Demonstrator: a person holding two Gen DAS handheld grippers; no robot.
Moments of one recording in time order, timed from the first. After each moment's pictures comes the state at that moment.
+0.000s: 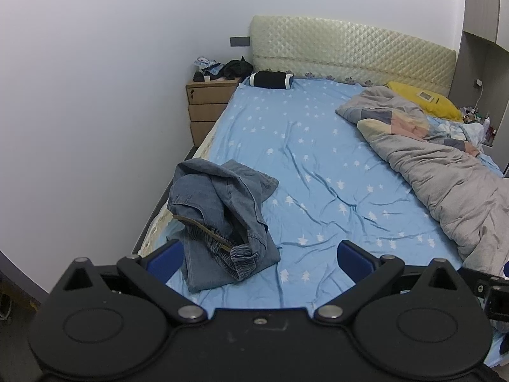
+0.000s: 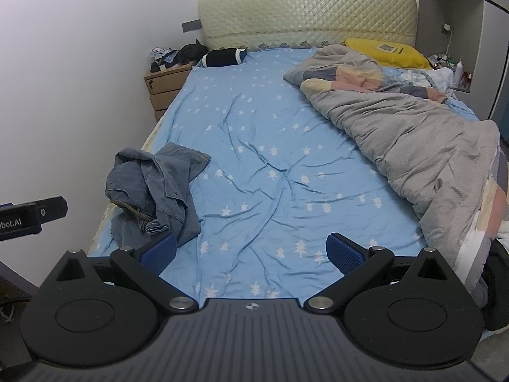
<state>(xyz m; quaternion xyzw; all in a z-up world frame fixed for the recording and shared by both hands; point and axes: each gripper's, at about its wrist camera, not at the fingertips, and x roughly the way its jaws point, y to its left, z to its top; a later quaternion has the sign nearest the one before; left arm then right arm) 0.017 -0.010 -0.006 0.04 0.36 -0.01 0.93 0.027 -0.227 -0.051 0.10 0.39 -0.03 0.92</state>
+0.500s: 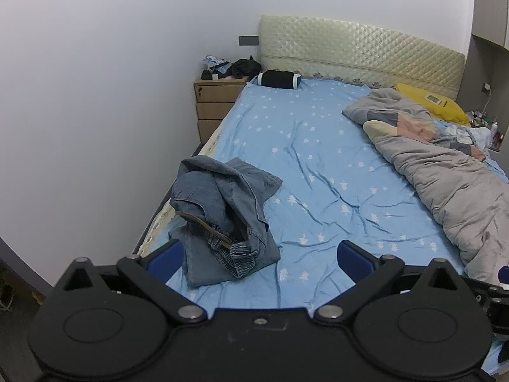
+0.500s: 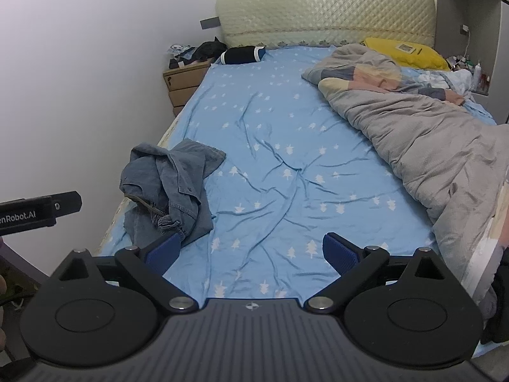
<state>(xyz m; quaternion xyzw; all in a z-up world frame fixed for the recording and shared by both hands) 0.010 -0.024 -0.008 0.03 0.37 0.01 0.93 0.027 -0.241 -0.057 0.10 0.39 0.01 0.92</state>
